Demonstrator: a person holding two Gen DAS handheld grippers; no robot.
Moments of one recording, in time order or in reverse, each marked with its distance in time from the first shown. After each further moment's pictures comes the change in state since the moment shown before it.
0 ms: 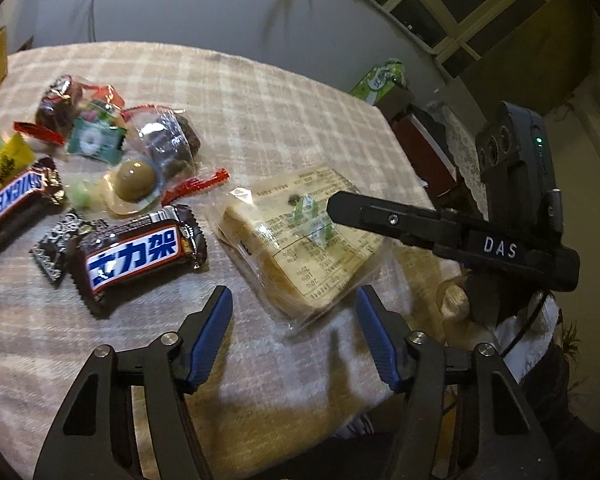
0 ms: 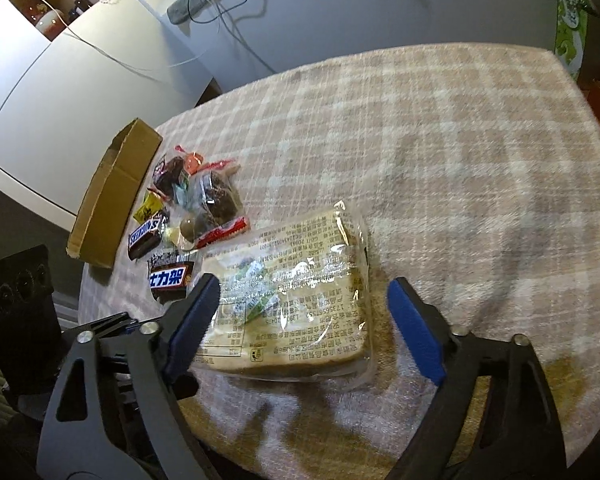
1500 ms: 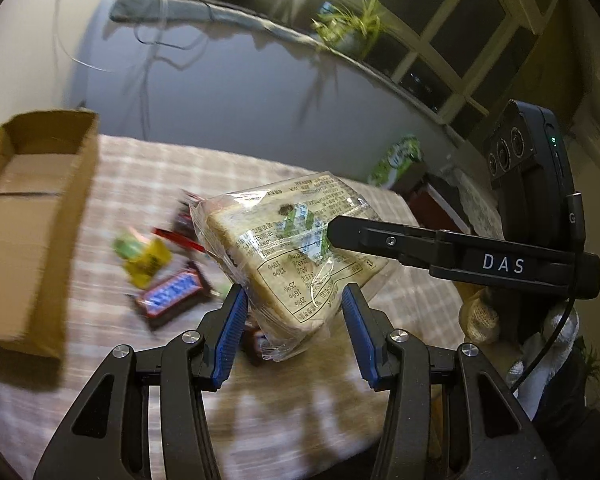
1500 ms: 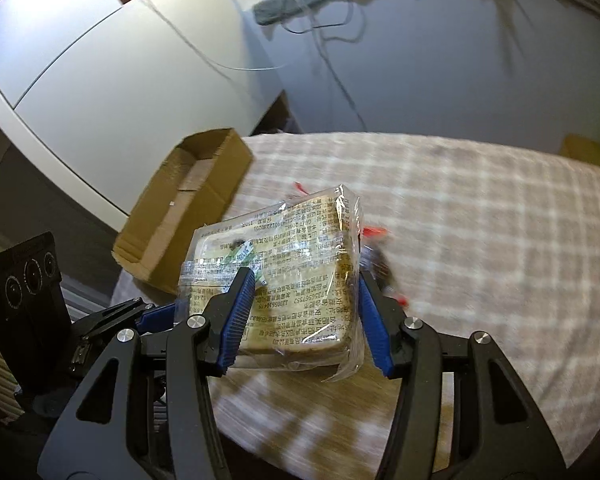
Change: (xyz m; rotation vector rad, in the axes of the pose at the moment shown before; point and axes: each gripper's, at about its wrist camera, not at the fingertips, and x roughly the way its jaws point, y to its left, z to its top) left arm -0.111 0.052 0.020 0.019 -0.280 0.101; right arm -0.001 0.150 0.045 -0.208 -0.061 0.040
